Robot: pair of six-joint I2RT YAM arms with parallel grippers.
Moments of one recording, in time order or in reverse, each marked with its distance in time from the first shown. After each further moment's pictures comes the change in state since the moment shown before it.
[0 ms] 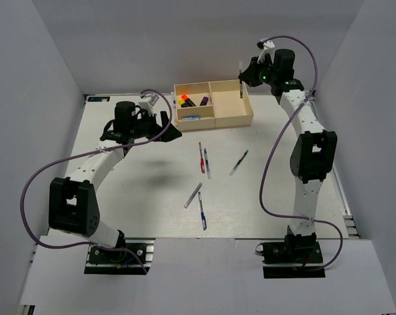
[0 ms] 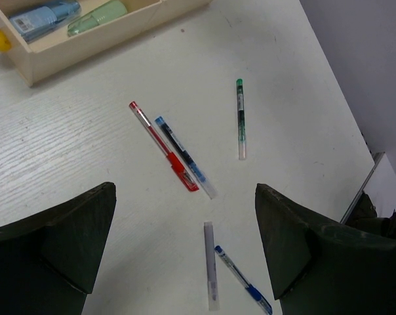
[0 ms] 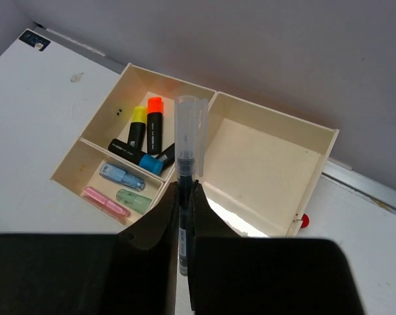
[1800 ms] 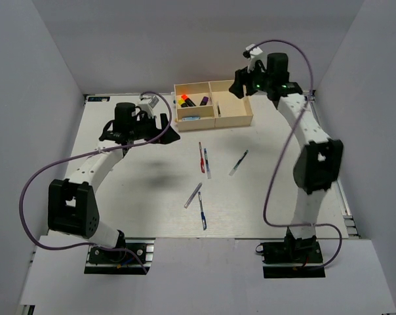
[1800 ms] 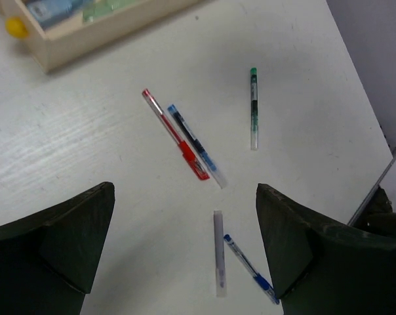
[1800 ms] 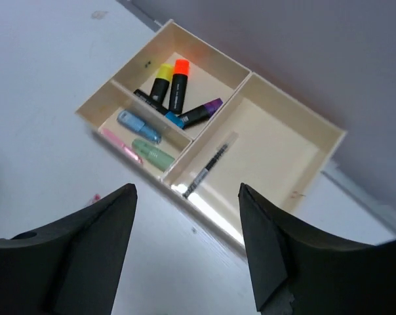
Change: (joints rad) left arm 0.002 -0.016 -0.026 -0.063 -0.038 0.017; right arm 0.086 -0.092 -0.120 -0.102 0.040 -0.165
